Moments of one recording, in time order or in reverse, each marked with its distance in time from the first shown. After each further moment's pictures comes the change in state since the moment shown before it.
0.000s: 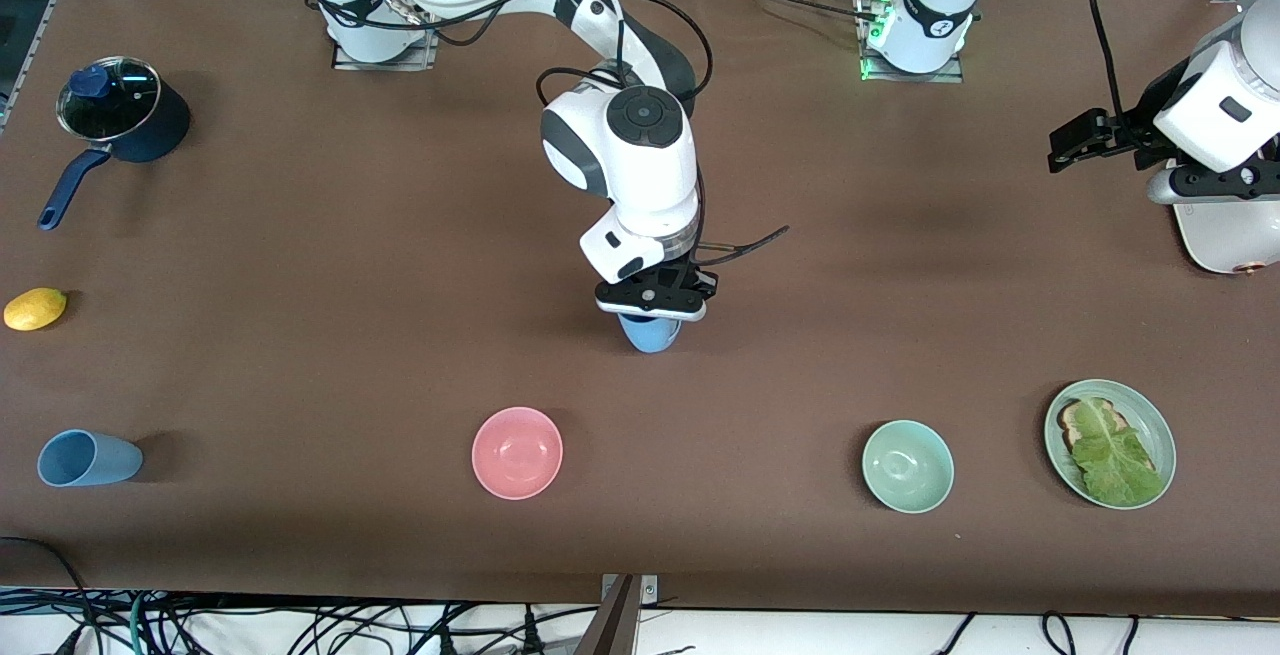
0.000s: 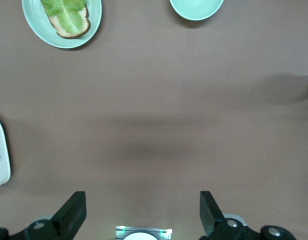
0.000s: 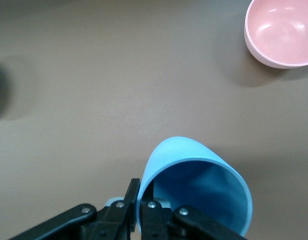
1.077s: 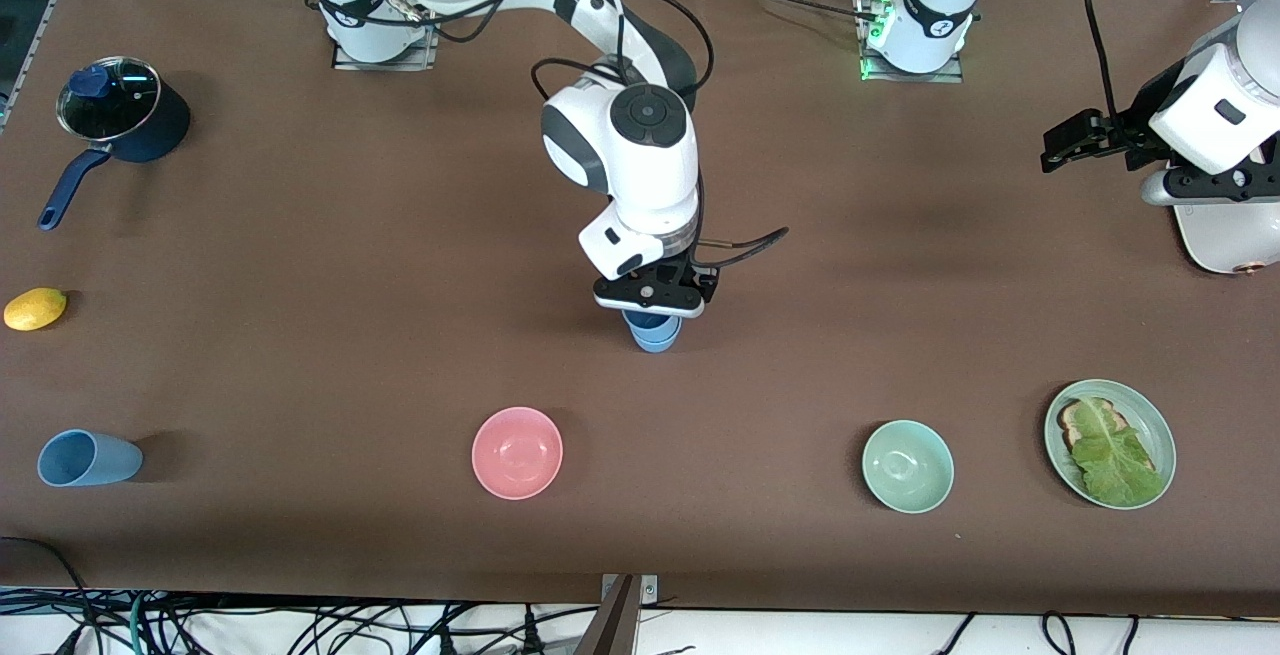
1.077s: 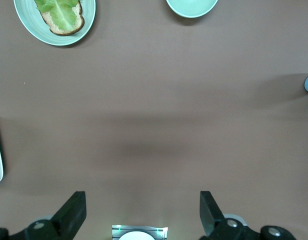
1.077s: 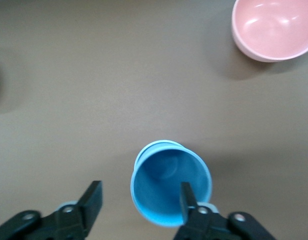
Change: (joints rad) left arm 0.001 0.002 0.000 -0.005 -0.007 0.000 0.000; right arm -0.001 -0.049 0.003 -0.003 0.000 -0.093 0.002
